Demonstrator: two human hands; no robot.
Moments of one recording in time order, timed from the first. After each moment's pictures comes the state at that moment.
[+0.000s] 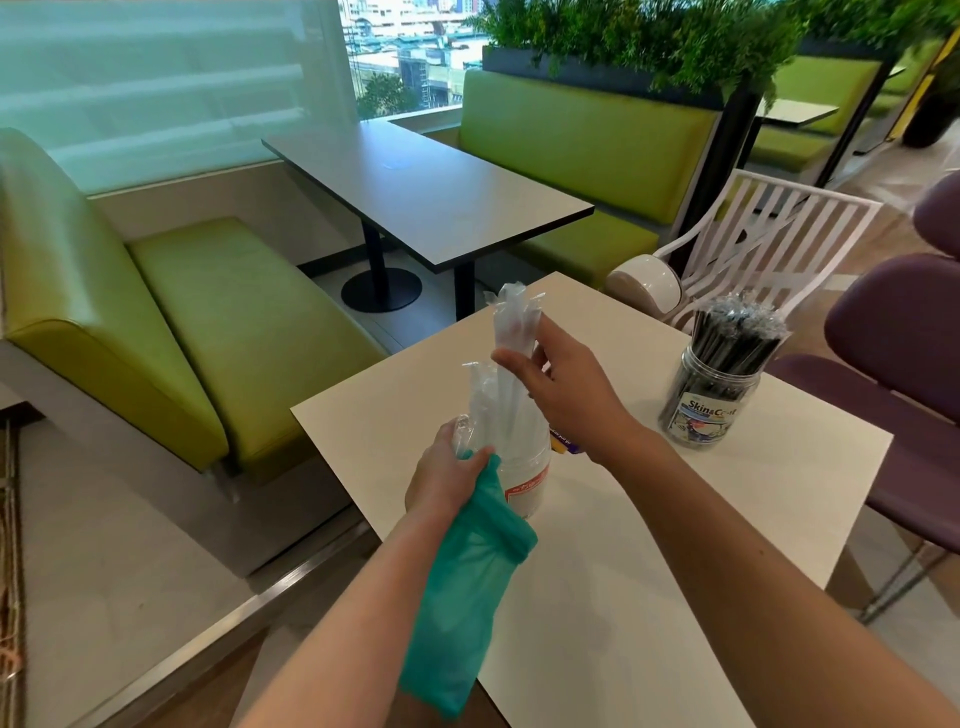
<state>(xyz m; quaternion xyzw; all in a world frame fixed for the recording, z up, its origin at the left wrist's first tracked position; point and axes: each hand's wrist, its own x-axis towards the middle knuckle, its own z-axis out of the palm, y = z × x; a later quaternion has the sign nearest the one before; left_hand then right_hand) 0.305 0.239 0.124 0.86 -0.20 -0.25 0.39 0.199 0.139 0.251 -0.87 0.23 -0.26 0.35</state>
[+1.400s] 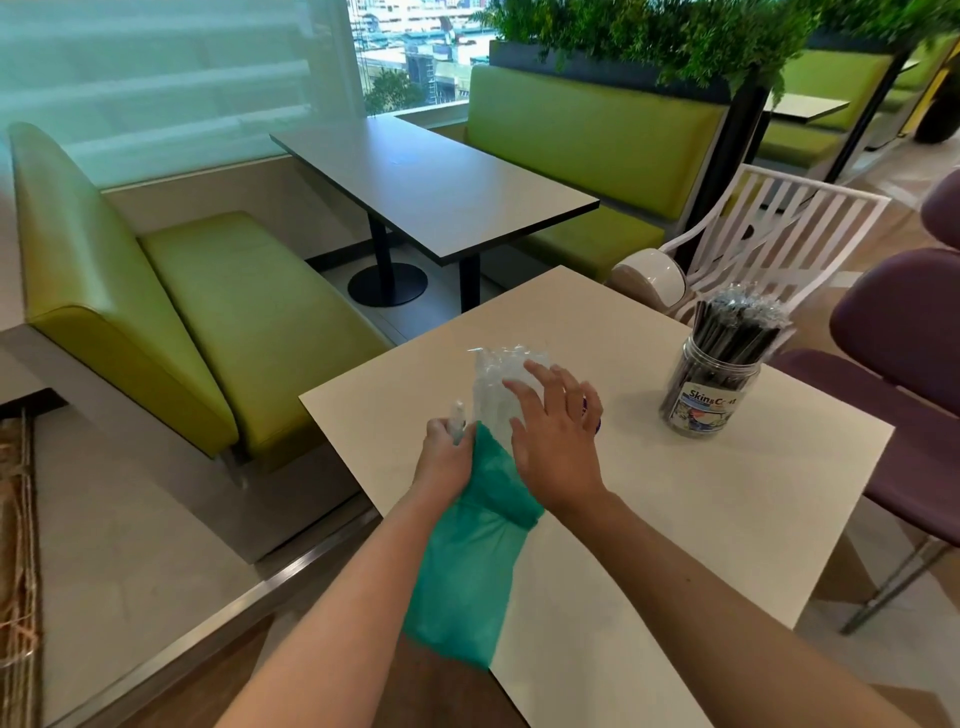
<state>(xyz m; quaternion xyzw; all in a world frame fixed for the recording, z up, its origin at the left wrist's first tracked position) 0.301 0.249 0.129 0.81 -0.17 -0.28 0.49 0.190 0.159 0.148 -0.92 0.28 -0.28 0.03</state>
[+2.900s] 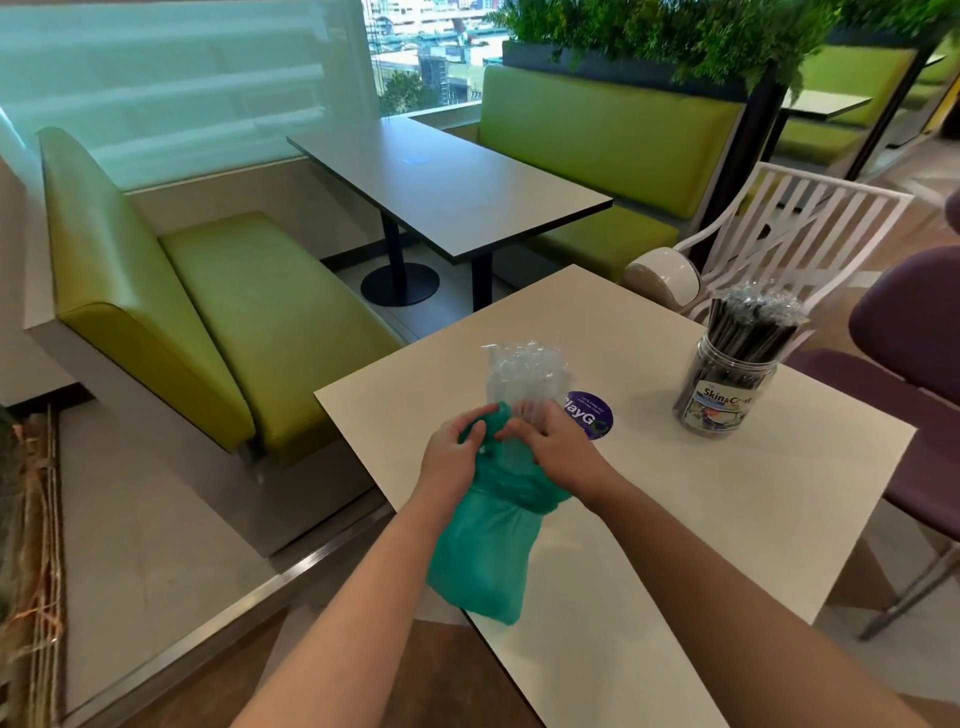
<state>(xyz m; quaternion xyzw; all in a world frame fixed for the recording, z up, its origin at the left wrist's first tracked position) 0.288 0.268 0.139 0.68 -0.21 -0.29 0.64 0.190 0.166 0.167 -0.74 0.30 -0.14 0.58</state>
